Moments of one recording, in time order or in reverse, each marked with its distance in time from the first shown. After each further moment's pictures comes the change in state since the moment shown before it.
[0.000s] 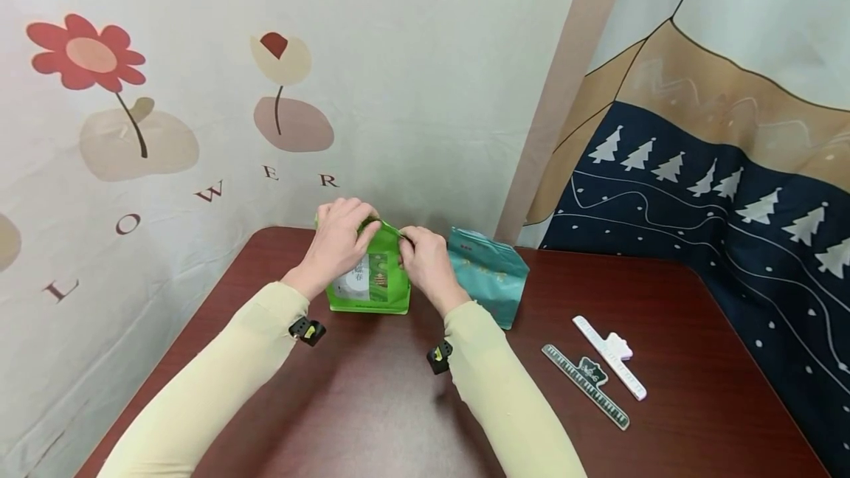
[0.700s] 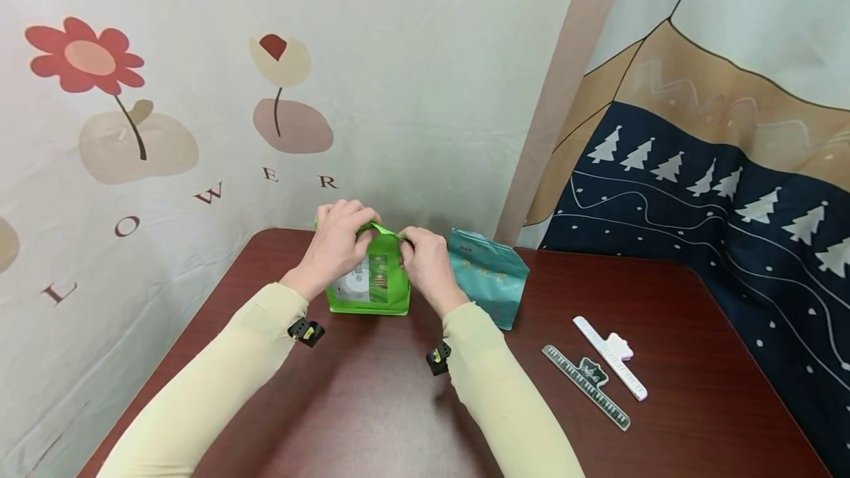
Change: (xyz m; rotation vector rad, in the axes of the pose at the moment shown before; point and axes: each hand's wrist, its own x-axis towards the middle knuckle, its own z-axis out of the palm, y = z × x) left_hand -0.001 -0.002 -0.001 -0.016 -0.005 0.049; right_hand 0.000 0.004 0.002 -0.040 0.053 -0.041
